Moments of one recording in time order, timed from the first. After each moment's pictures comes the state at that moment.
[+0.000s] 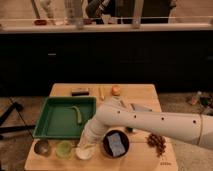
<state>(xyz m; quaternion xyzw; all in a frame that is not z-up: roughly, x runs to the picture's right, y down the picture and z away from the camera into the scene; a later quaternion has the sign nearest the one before) -0.103 0.254 0.662 -0.37 -0.31 -0.03 0.87</state>
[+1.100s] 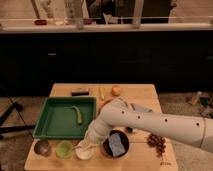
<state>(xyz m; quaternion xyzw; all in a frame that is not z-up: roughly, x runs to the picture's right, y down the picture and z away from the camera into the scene) -0.091 0.259 0.670 -0.38 -0.31 -0.02 0.87</state>
